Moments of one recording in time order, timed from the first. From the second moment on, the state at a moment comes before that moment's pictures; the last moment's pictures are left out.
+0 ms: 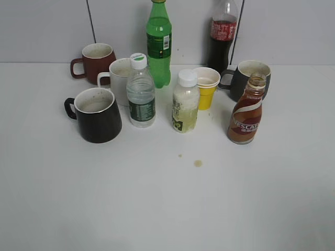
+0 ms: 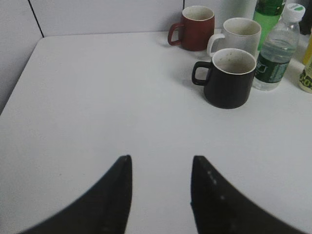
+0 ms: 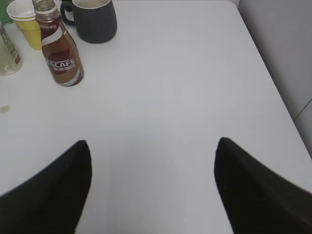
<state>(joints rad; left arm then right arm) -0.06 -0.01 -0.54 -0.01 1.05 -0.01 0.02 -0.01 -0.51 -0.05 1.04 0.02</state>
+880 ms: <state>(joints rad) -0.06 -0.01 -0.54 -0.01 1.05 -0.01 0.02 -0.01 -0.51 -0.05 1.04 0.02</state>
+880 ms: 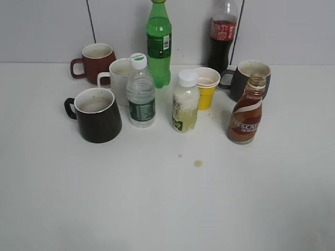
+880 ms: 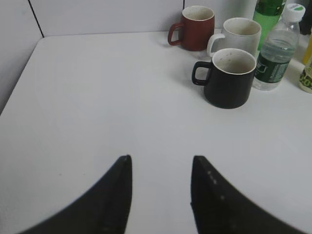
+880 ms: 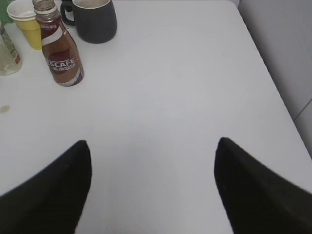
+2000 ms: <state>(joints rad) -0.08 0.00 -0.54 -0.02 1.05 -0.01 0.02 -0.01 -0.51 -0.05 1.04 0.02</state>
